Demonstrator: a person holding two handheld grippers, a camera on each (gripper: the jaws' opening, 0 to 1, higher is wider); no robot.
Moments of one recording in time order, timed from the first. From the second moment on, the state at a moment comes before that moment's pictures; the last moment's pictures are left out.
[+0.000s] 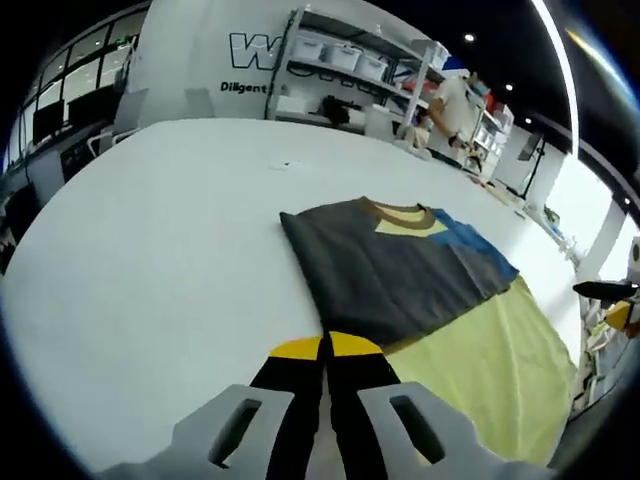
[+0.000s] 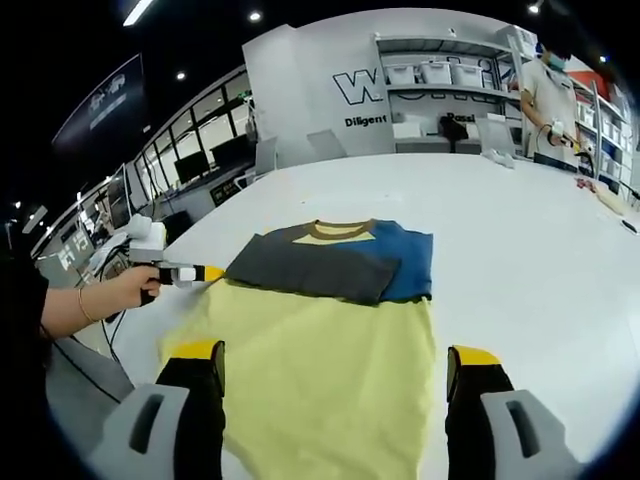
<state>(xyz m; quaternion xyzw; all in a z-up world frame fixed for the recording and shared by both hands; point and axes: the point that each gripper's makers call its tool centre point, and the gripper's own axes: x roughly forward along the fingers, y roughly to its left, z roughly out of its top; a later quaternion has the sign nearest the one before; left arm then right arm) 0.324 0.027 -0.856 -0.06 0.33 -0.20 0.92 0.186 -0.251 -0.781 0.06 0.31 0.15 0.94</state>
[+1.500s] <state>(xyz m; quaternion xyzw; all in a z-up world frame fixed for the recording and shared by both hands) 0.330 0.028 -0.863 -0.07 0.35 -0.19 0.91 0.188 -0.245 -0.777 0.05 0.31 0.16 0.94</state>
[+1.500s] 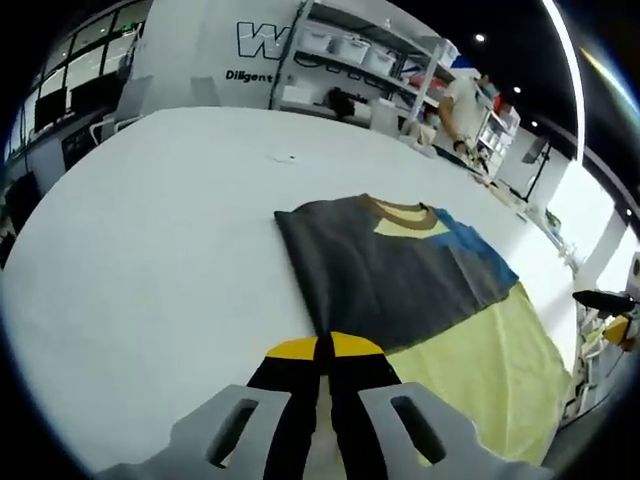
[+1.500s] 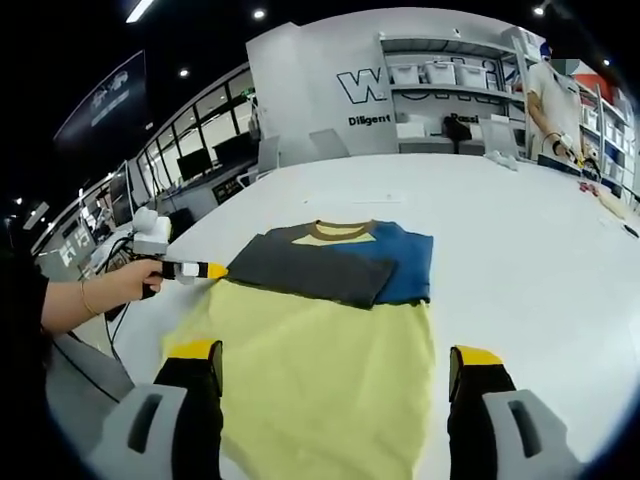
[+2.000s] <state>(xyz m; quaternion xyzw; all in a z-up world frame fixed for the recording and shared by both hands) 0.343 0.074 -0.858 -0.05 0.35 -0.16 0.92 0.188 -0.231 -0.783 0.05 0.31 0.18 0.93</state>
